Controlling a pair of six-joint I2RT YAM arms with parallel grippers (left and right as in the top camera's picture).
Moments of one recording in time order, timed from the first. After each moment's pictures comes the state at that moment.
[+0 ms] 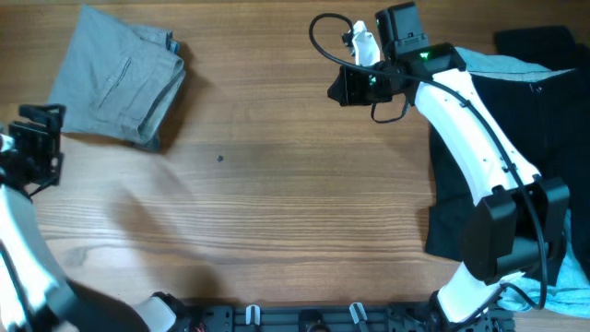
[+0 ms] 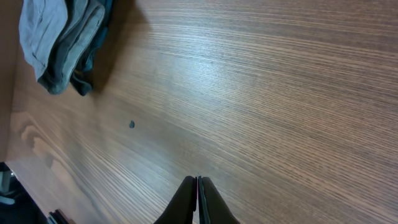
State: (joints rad) left arm 0.76 1.41 1.14 -0.59 0.59 -0.62; right arm 0.28 1.86 1.62 -0.85 -0.50 0.18
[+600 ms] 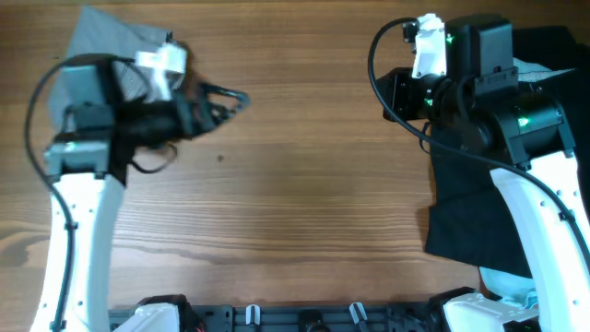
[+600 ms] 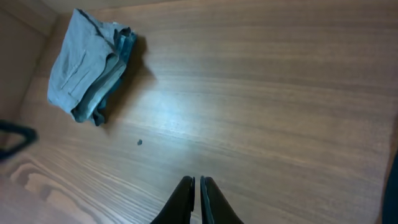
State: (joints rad) left arm 0.04 1.31 1.23 -0.72 1.04 -0.42; right arm 0.28 1.41 1.62 -1.02 -0.27 0.26
